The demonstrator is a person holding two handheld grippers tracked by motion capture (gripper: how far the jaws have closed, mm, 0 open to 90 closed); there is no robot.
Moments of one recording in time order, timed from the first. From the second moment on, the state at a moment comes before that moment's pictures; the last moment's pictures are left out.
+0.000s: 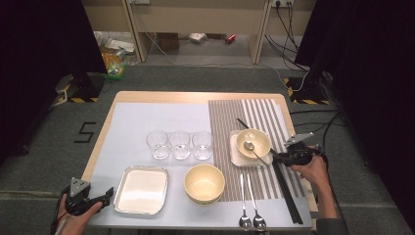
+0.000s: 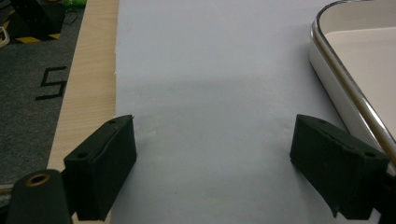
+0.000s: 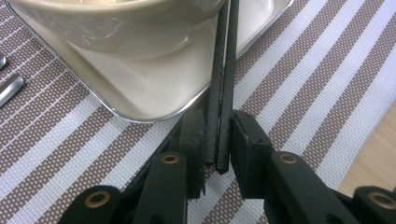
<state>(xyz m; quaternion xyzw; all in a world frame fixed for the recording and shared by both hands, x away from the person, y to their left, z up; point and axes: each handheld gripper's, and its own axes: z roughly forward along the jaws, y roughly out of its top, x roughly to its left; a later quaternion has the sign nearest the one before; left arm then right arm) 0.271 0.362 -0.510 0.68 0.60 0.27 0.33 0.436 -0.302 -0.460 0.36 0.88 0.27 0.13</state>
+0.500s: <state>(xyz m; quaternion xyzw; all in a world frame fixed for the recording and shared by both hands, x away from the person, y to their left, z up) 0.271 0.362 -0.510 0.68 0.60 0.27 0.33 0.423 -0.304 -0.455 0.38 0.87 0.26 0.15</state>
